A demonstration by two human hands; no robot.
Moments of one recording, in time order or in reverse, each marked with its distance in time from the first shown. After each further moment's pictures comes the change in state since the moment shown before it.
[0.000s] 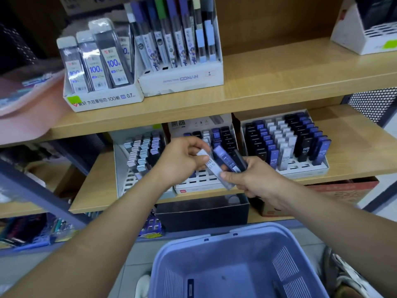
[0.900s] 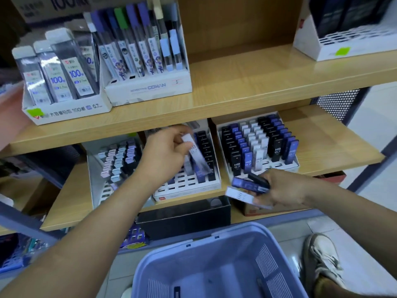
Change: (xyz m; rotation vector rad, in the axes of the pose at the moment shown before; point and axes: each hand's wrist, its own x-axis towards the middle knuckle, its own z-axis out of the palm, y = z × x) left_hand 0.014 0.029 0.017 0.305 0.237 0.218; right_hand -0.024 0.031 -0.096 -0.608 -0.114 0.170
